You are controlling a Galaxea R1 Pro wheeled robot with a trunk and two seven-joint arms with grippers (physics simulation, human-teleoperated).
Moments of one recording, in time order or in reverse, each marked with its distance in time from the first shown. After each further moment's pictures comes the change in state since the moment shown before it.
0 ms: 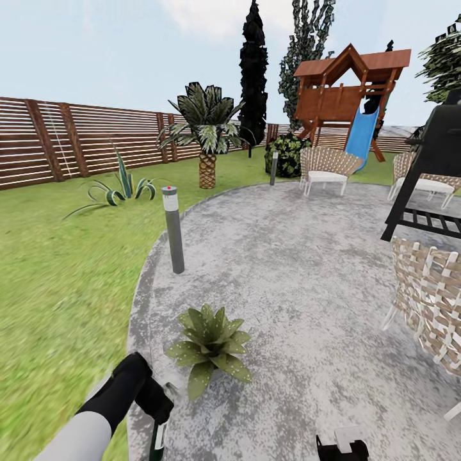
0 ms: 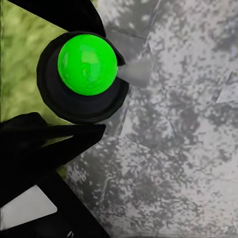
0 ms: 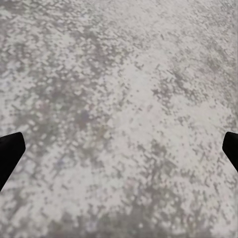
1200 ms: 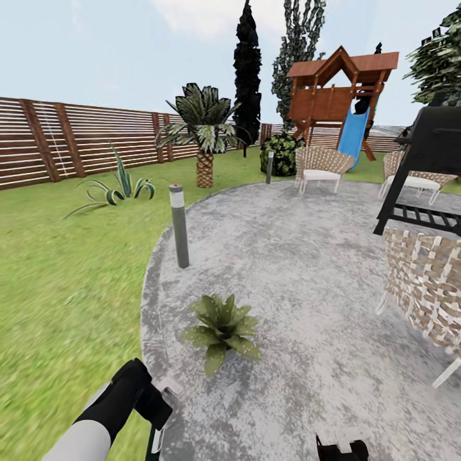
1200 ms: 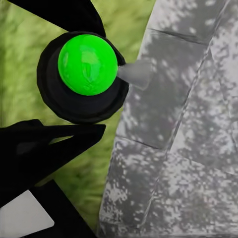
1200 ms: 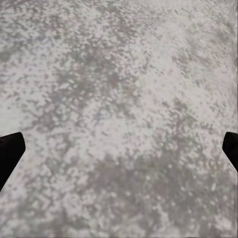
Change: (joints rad) left arm 0.032 -0.007 0.008 -0.013 0.005 -0.003 0.074; right arm 0.000 0.000 0.000 0.000 0.000 0.000 0.001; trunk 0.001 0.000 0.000
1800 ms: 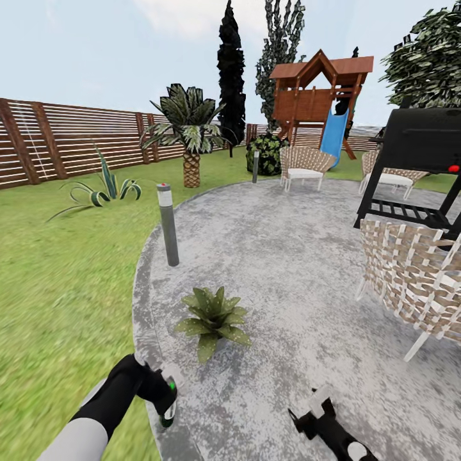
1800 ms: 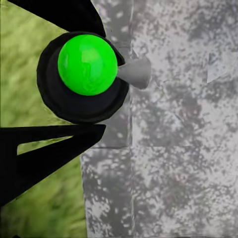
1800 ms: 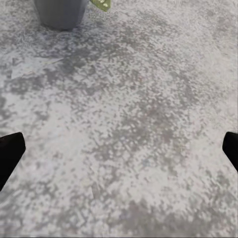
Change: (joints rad) left arm 0.000 0.013 -0.003 -0.052 0.005 -0.339 -0.014; right arm 0.001 -0.015 0.203 -0.268 0.059 0.045 0.306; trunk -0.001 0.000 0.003
